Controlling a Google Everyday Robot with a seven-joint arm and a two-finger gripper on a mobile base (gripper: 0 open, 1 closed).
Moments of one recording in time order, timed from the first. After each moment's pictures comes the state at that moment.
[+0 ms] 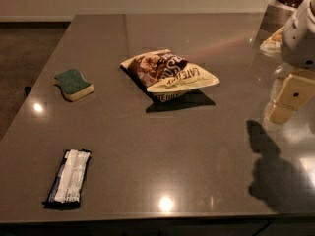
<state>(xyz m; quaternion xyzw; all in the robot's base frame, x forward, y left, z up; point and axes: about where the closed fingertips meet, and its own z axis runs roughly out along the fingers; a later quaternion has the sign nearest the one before) 0.438 -0.217 0.976 -0.60 0.78 -0.03 0.16</state>
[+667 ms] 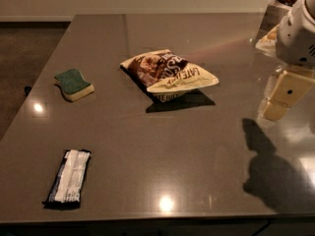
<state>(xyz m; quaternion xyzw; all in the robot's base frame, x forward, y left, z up) 0.444 -0.209 0.977 -0.60 0.78 -0.02 0.17</state>
